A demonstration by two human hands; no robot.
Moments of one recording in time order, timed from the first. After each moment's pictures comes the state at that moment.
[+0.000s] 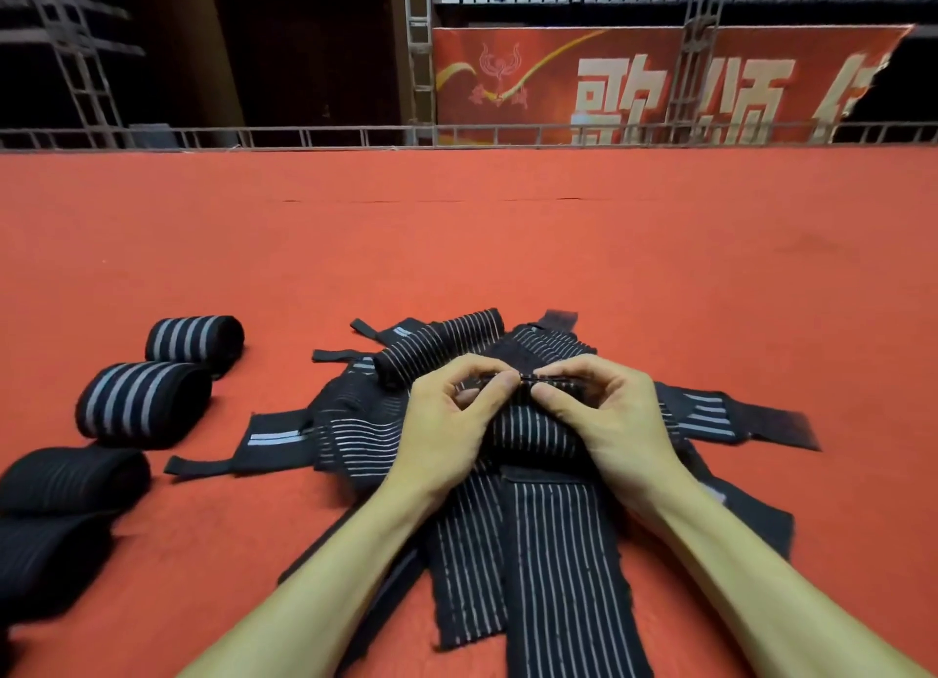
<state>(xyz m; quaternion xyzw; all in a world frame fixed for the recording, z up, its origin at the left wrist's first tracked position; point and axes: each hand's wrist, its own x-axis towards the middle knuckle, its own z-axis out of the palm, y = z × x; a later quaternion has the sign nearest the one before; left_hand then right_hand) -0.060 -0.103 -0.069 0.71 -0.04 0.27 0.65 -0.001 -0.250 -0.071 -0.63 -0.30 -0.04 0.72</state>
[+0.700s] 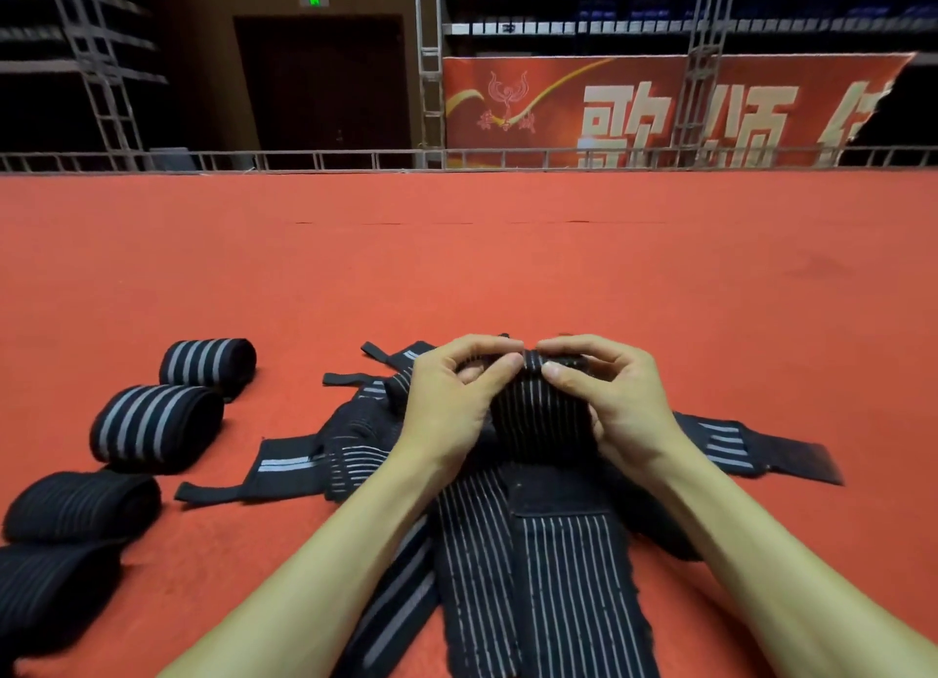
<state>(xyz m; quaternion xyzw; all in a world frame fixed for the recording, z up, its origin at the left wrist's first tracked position) -0.038 -0.093 -0.042 0.66 -0.04 0.30 0.69 0.020 -0.237 -0.039 -0.57 -0.30 0.03 0.76</state>
